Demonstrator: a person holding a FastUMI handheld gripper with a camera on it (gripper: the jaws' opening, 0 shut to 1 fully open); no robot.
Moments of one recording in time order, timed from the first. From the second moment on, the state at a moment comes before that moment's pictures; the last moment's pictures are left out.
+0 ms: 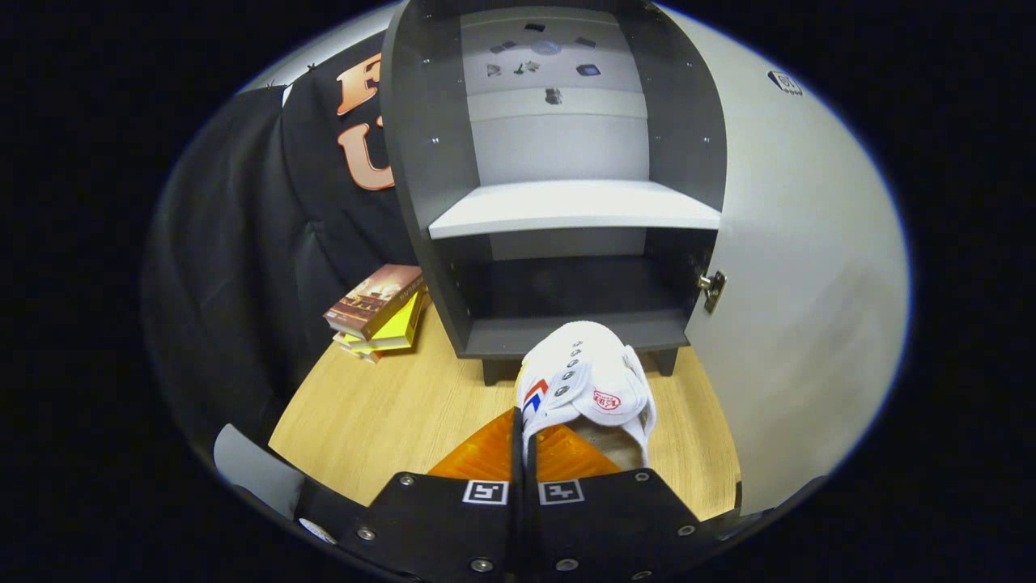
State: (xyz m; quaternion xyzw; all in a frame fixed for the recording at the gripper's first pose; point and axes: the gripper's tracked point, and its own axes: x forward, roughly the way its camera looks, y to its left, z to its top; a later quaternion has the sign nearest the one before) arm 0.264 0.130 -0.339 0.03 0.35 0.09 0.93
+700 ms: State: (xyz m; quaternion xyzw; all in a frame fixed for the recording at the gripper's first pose) arm 0.343 0.140 -0.230 -0.01 0.26 0.09 0.96
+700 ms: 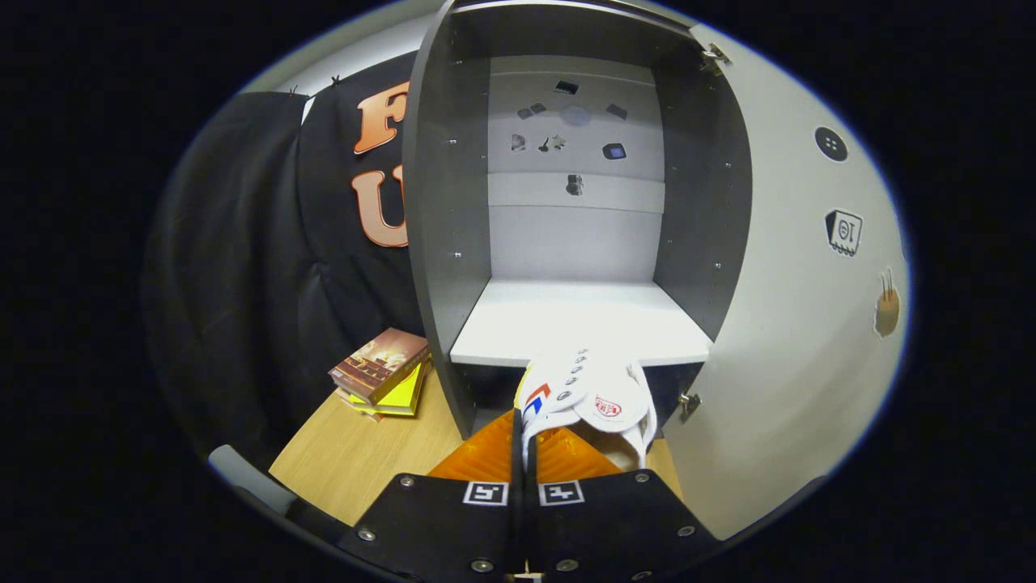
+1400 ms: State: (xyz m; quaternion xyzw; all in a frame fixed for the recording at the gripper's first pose) arm 0.482 0.146 -0.247 -0.01 0.27 0.12 0.95
